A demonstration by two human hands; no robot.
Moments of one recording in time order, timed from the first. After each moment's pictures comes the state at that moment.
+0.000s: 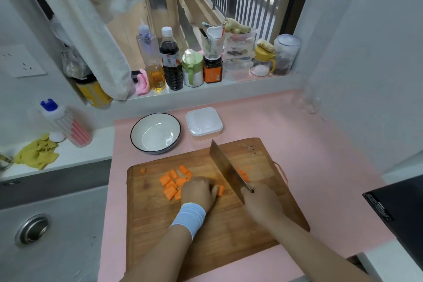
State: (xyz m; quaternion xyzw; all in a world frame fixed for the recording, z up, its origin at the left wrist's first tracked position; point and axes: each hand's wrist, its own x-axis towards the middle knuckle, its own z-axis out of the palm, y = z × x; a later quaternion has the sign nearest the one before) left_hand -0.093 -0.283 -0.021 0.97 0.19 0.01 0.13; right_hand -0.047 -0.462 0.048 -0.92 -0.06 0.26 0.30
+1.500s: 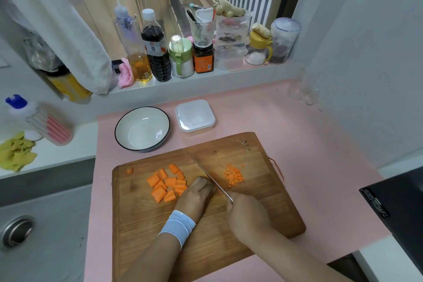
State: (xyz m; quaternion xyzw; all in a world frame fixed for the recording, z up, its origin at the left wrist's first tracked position) left_hand -0.089 -0.278 -0.076 0.95 -0.06 0.19 0.25; right_hand -0.061 -0.451 0.041 -0.94 -0.19 0.23 0.18
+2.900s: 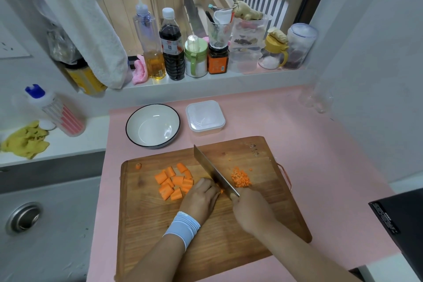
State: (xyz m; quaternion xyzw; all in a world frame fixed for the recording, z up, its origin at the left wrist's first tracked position) left_hand -0.093 -0.283 -0.073 0.94 -0.01 0.23 0.26; right_hand -0.037 -0.443 0.035 -0.92 -0.18 0.29 0.20
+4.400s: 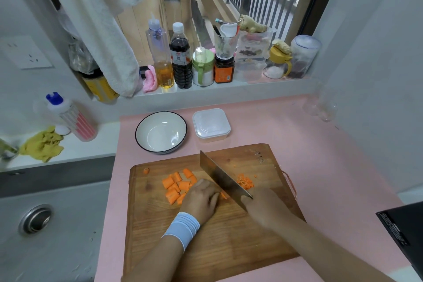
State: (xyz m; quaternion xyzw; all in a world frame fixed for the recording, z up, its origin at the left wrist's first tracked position) left_hand -0.096 -0.268 -0.052 0.94 0.04 0.18 0.27; right_hand -0.016 -0.452 0.059 -0.91 -0.19 0.32 0.19
